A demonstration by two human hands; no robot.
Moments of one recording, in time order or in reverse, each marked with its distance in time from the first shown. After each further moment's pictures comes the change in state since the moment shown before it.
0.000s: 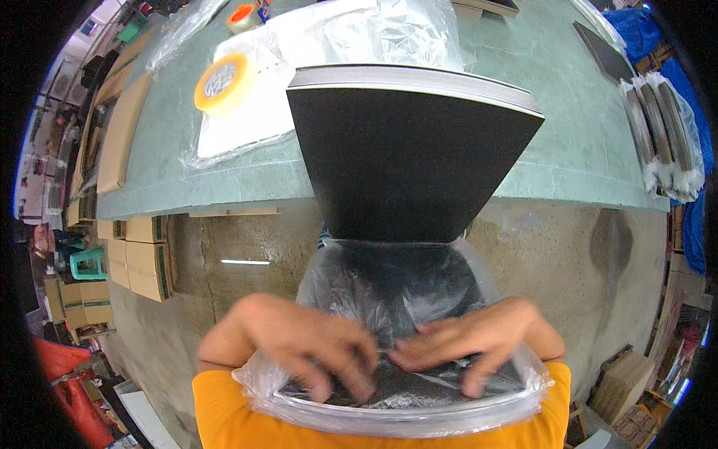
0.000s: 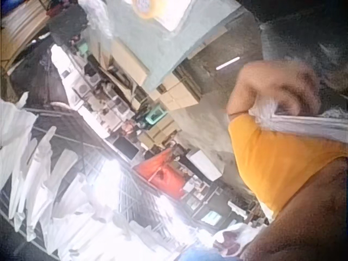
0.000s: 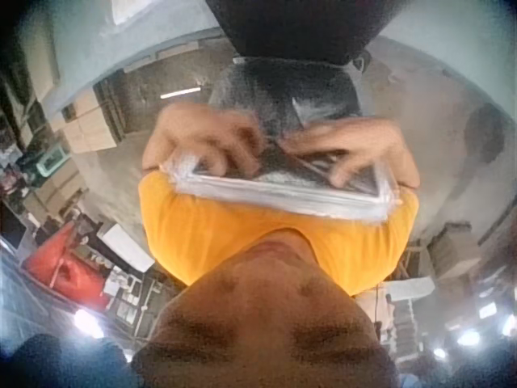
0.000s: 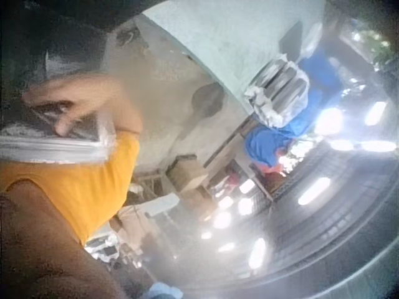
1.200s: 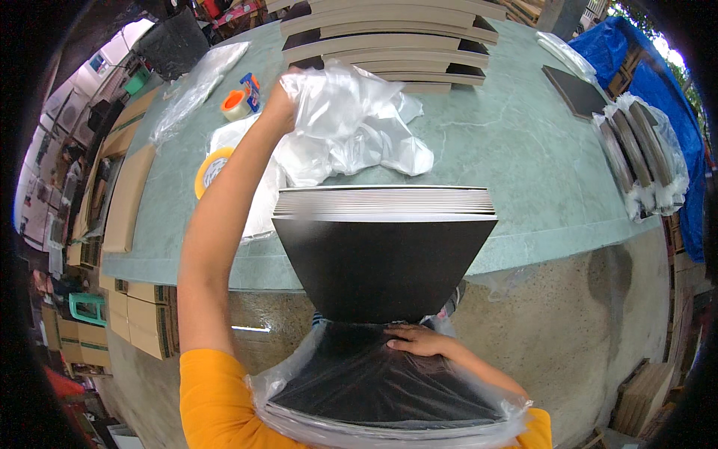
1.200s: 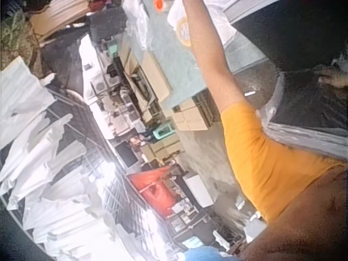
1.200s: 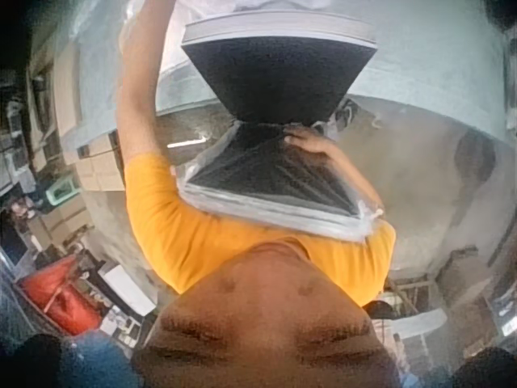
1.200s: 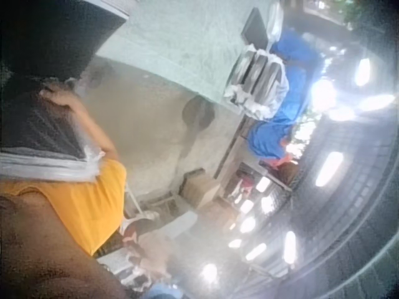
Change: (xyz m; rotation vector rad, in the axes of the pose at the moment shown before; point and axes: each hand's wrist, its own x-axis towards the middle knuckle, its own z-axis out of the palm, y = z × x) left_hand 0.013 0.069 -0.322 0.654 1.557 -0.105; right_hand -0.029 0.176 0.005 -0.157 0.505 0.769
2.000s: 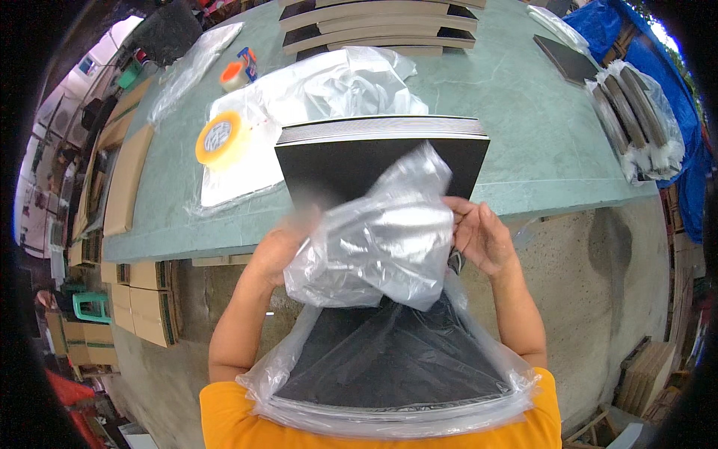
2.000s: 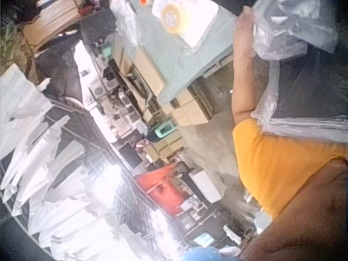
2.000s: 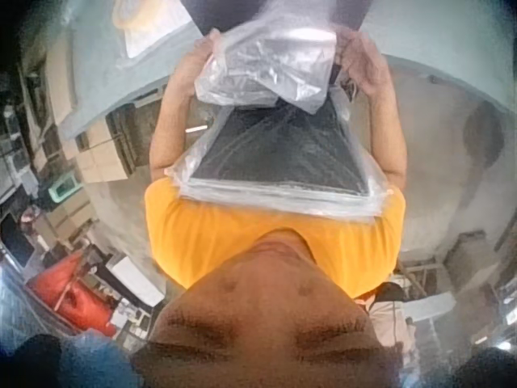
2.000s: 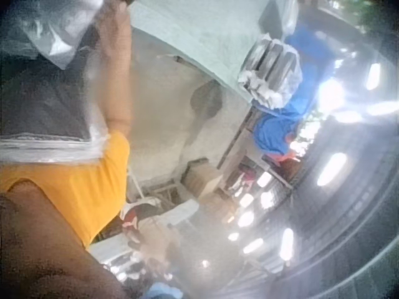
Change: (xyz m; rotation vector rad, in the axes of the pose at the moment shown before) left_hand -0.282 -0.010 -0.020 -0.476 -0.305 -0.710; right_hand -0.075 -0.118 -0.100 1.175 0.486 -0.539
